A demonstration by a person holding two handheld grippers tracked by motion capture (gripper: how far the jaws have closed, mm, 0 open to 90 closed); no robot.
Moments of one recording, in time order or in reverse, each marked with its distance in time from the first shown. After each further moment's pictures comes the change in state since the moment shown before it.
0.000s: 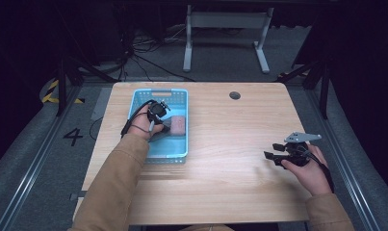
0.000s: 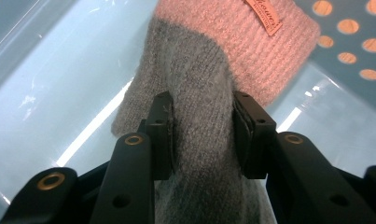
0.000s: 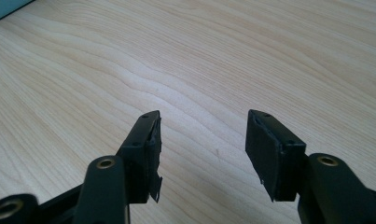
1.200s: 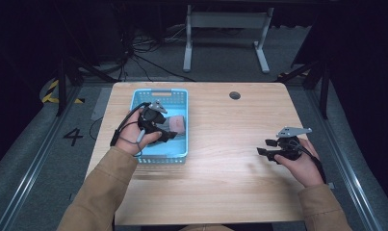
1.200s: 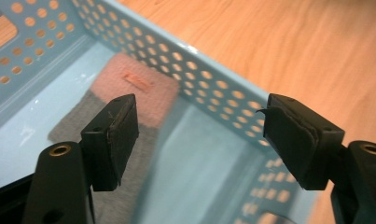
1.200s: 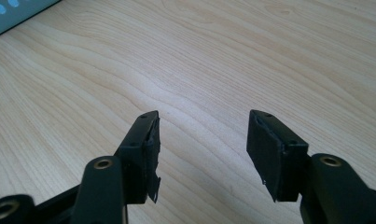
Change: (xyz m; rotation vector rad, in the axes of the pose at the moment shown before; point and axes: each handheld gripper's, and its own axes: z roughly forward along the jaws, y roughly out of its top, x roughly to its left) left arm -0.067 -0.023 -0.083 -0.289 -0.052 0.039; right arm 0.001 0.018 0.019 0.001 0.045 -0.027
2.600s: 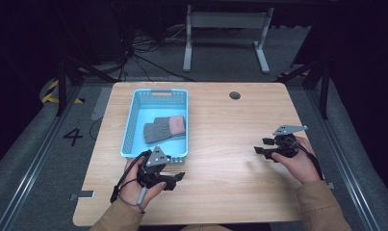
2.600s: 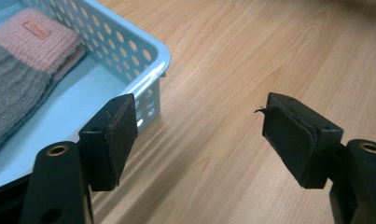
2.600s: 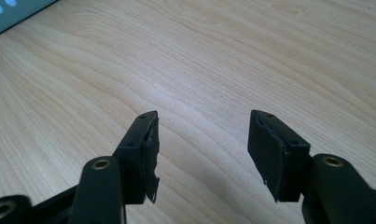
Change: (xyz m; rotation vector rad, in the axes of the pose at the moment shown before) left arm -0.110 -0.081 -0.003 -0.157 0.021 -0.057; right arm -0.002 0.005 0.010 0.015 0.020 -0.005
